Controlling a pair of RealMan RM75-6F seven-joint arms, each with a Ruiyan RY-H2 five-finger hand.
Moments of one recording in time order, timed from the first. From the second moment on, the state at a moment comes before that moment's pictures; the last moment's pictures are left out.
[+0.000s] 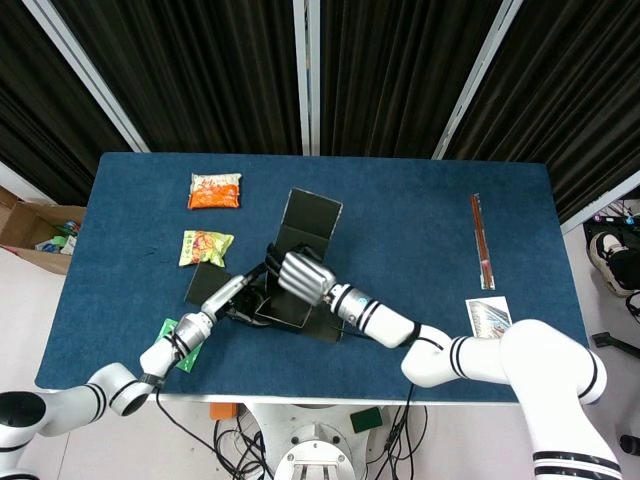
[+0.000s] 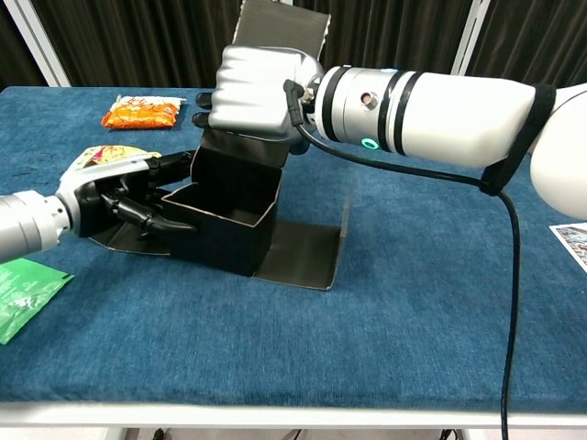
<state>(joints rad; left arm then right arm) -0.69 -1.70 0.01 -1.05 1.61 0.94 -1.28 1.28 -1.68 -0.01 -1.28 -1.24 0.92 -1.03</state>
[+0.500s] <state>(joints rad) -0.69 -1.71 0.02 -1.05 1.56 0.94 -1.26 1.22 -1.64 0.06 -1.37 -1.24 0.90 -0.95</state>
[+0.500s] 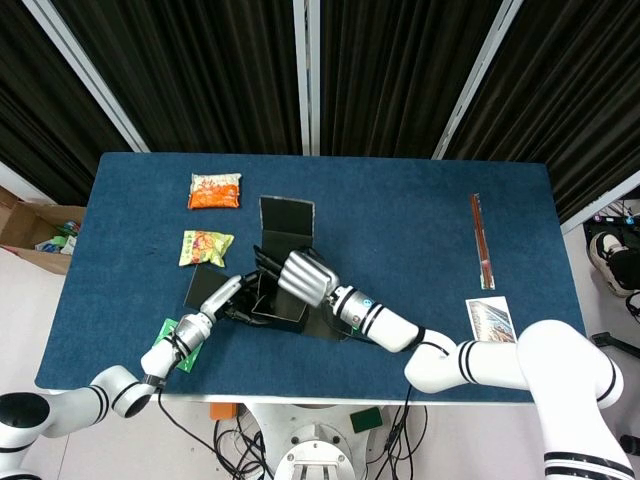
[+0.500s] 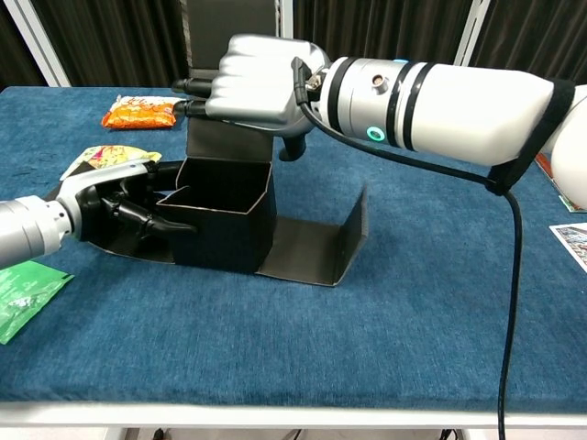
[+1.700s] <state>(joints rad) -0.66 -1.46 -0.02 -1.29 1.57 1.06 -1.85 0.81 -1.51 0.15 -1.47 -1.48 1.43 -0.09</state>
